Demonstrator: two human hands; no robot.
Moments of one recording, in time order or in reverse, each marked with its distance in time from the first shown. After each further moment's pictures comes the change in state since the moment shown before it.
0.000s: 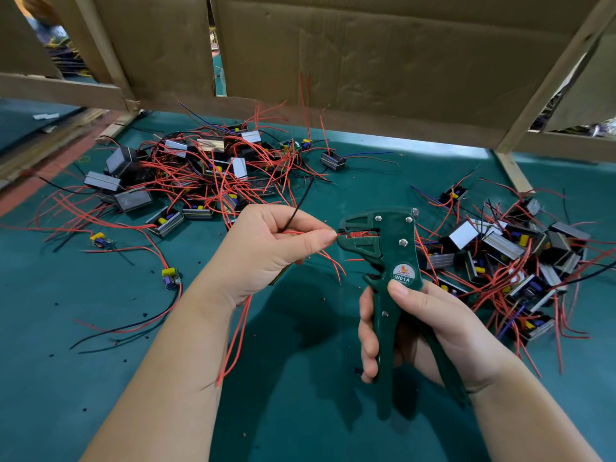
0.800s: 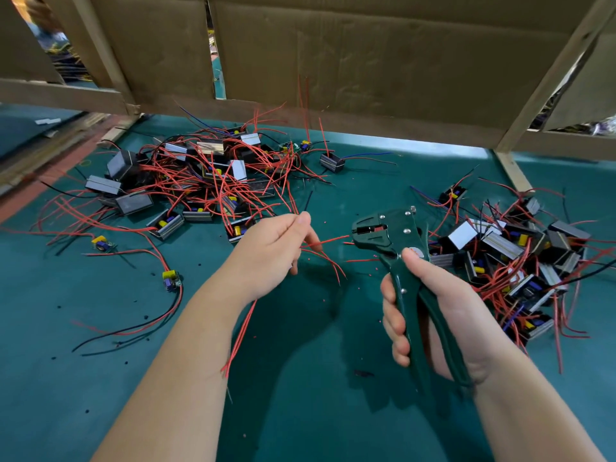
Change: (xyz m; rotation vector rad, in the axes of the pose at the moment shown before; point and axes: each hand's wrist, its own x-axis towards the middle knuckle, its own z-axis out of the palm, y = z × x) left_hand 0.009 -0.023 -0.004 0.415 0.038 -0.068; right_hand 0.003 -0.009 -0.001 0.022 0.372 0.101
